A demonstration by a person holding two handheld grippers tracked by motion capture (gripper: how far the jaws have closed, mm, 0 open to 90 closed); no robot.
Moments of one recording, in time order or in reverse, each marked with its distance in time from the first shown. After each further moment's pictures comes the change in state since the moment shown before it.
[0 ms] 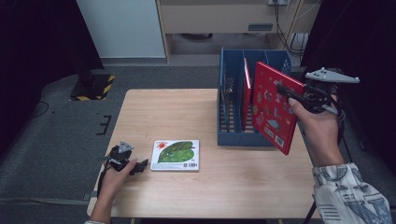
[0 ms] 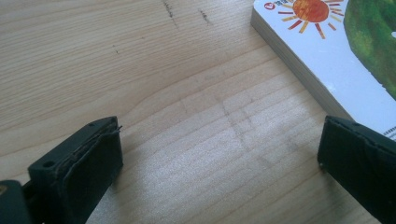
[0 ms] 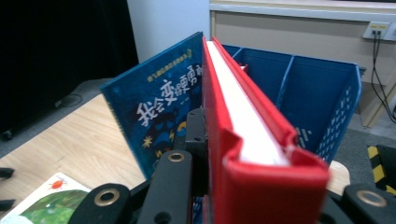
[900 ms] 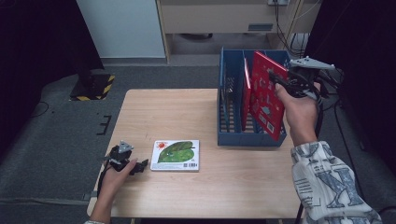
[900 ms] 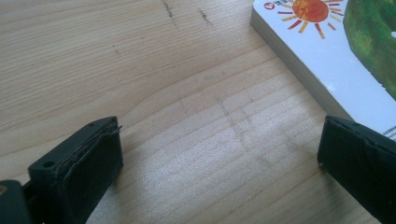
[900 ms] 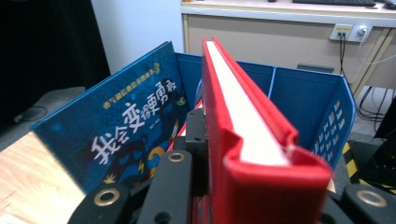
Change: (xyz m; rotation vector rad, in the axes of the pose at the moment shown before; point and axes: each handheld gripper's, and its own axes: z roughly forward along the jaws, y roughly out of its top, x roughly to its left) left arm 0.000 0.000 0.000 0.005 -0.001 0.006; right arm -0.003 0.014 0.055 -0.010 -0.118 0.017
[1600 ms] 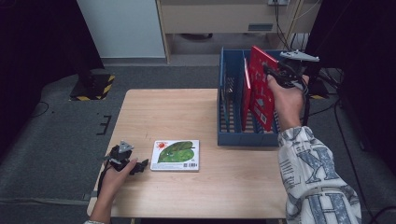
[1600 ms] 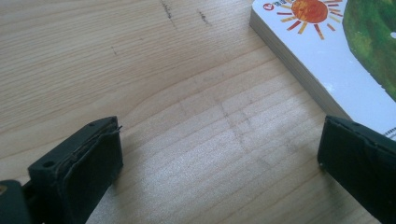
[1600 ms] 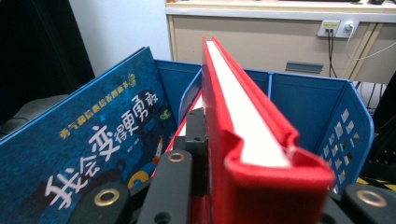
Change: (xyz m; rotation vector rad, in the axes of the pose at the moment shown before) left arm 0.000 0.001 0.001 -0.006 -0.002 0.001; right arm -0.004 0.005 0.047 -0.002 -0.055 0.037
